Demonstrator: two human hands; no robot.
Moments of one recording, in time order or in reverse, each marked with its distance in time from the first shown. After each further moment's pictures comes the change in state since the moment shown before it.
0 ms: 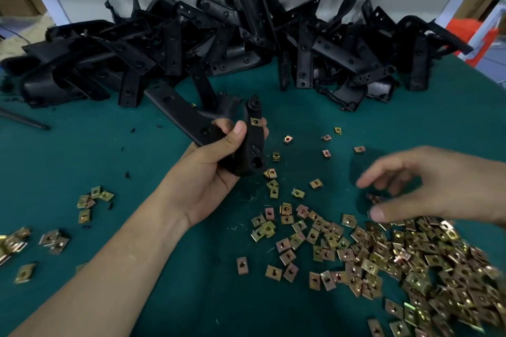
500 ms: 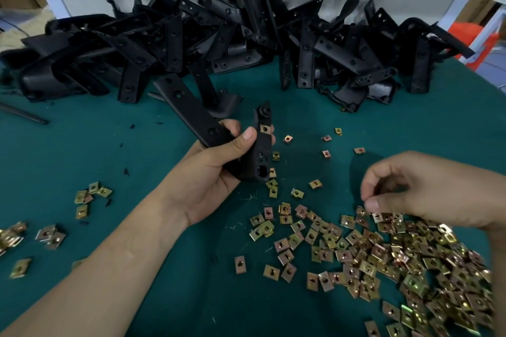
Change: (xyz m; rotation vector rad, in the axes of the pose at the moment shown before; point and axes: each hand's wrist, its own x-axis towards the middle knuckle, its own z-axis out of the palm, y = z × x) left_hand -0.003 0.000 0.002 0.122 -0.067 -0.033; right_hand 0.018 0.010 0.010 0.025 0.029 -0.069
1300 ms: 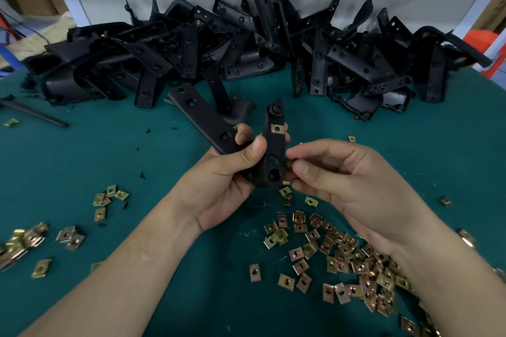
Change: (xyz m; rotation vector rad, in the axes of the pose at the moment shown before) left_hand -0.004 0.002 -0.001 -0.117 -0.100 0.026; right_hand 0.021 -0.083 0.064 1.080 0.148 -0.348
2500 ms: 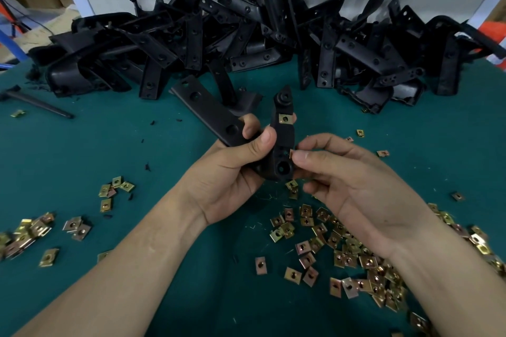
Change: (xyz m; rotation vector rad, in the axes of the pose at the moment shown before) left_hand 0.001 -0.002 -0.005 0.048 -0.075 0.013; right_hand -0.001 0.002 0.013 0.156 -0.002 0.104
